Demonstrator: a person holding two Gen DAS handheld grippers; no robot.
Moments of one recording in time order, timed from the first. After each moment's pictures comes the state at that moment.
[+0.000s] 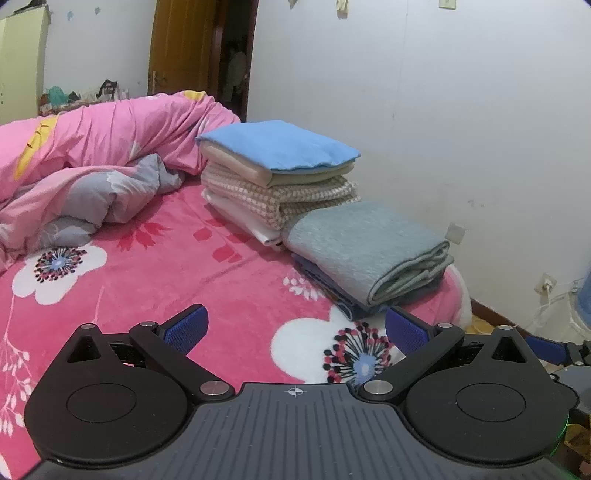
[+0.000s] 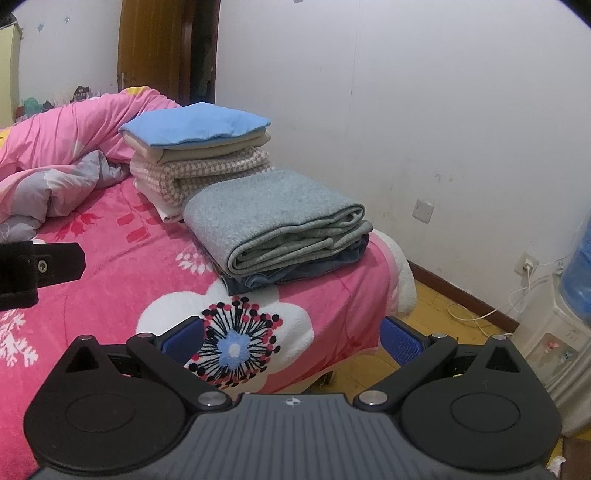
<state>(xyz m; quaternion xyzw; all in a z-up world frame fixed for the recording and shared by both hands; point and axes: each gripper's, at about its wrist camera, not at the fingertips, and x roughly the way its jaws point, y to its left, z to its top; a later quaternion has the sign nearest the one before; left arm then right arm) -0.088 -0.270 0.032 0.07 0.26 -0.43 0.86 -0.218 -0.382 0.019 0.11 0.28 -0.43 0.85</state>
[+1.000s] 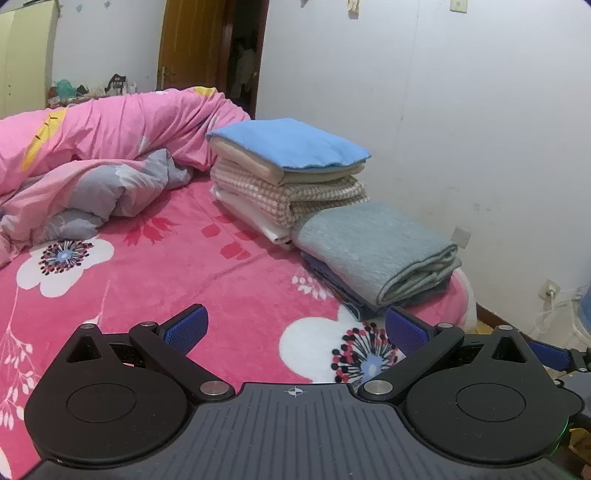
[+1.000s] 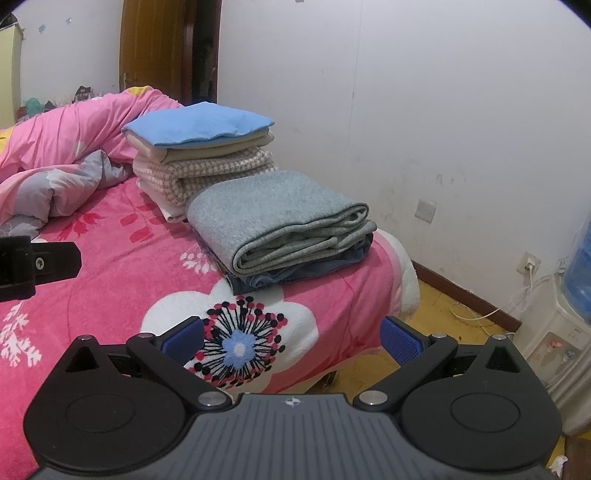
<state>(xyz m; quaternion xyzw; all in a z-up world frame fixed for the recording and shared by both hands) -0.082 -0.266 0.030 0.07 0.27 -0.42 0.86 -0.216 -0.378 0.019 0.11 0.28 -0.42 0.85</state>
